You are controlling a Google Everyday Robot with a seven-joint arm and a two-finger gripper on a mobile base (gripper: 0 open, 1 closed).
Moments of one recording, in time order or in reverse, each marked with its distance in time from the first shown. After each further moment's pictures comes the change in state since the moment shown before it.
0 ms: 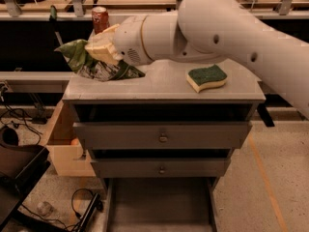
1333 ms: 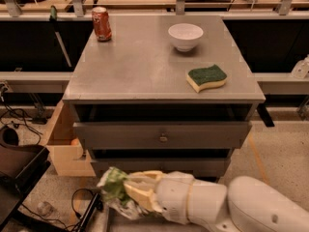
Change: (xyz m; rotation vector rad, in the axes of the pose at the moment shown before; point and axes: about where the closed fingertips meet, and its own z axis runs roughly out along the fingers) arm 0.211 0.227 -0.063 -0.020 -0.020 0.529
